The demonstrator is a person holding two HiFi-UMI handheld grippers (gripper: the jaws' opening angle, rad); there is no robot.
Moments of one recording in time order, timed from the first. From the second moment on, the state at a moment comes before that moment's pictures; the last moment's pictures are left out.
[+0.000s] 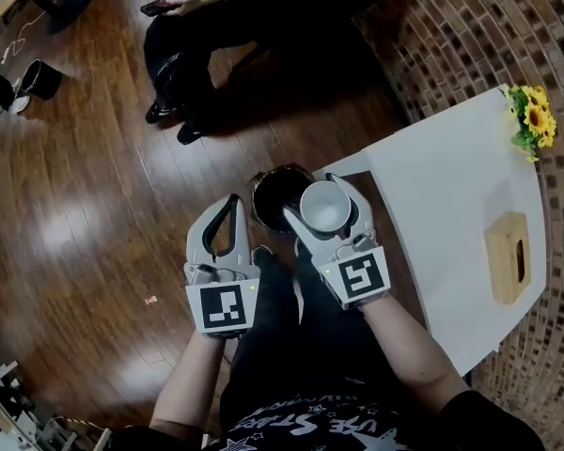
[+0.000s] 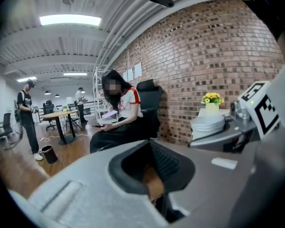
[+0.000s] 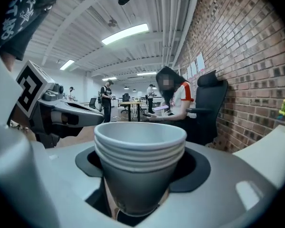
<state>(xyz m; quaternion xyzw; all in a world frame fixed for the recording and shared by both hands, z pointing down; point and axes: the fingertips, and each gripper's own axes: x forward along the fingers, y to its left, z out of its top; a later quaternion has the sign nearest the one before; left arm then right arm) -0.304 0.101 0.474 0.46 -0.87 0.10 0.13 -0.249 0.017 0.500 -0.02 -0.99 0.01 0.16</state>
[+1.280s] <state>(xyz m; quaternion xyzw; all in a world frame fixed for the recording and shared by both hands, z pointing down) -0.275 0.077 0.763 0.43 -0.85 0.13 0.27 -0.241 0.012 0.832 -0.07 -0.94 0.07 0.31</state>
